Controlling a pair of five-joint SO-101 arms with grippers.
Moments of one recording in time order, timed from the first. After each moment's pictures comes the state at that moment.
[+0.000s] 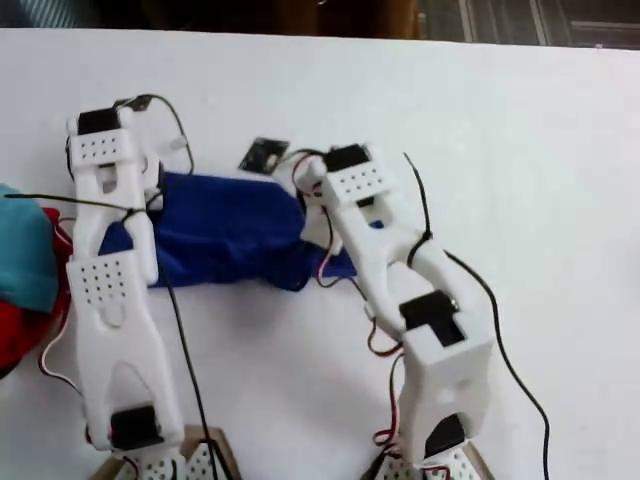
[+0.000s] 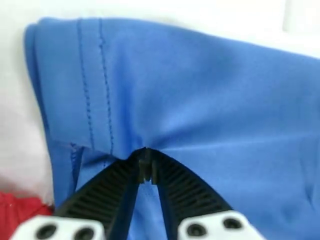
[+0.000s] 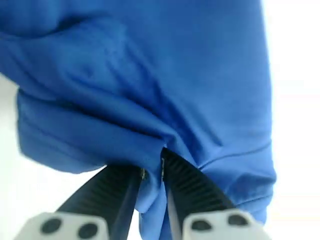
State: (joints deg) left arm -20.0 64.8 -62.4 101.8 -2.9; right arm -24.7 23.2 -7.6 75.7 44.5
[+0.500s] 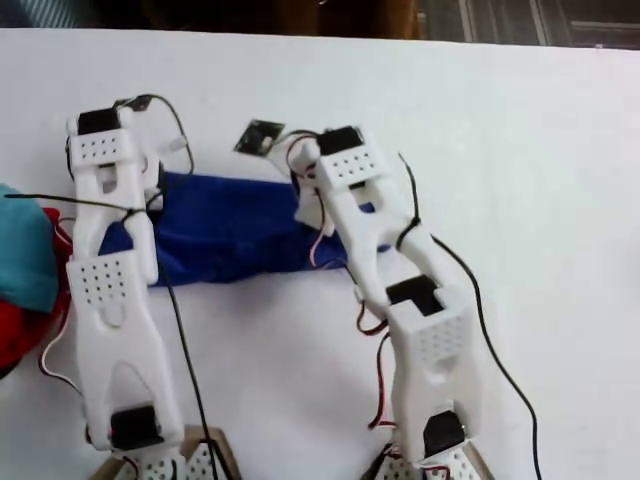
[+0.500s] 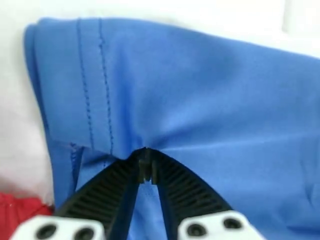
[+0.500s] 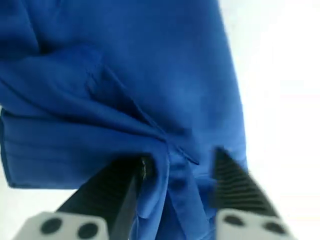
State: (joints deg) left arm -20.0 64.9 -62.4 101.8 -2.9; right arm -24.6 32.5 -23.0 80.1 44.5
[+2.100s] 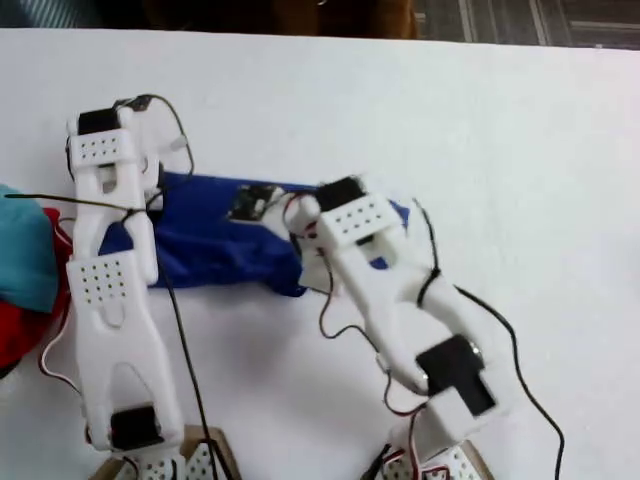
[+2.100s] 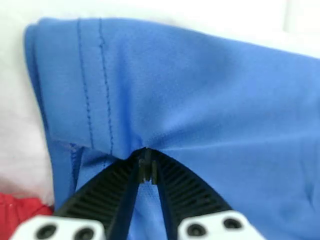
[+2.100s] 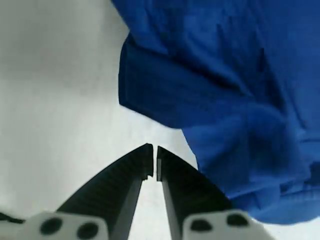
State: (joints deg) left arm -20.0 64.9 -62.4 101.8 -2.9; right arm -31.4 6.0 13.4 77.5 45.0
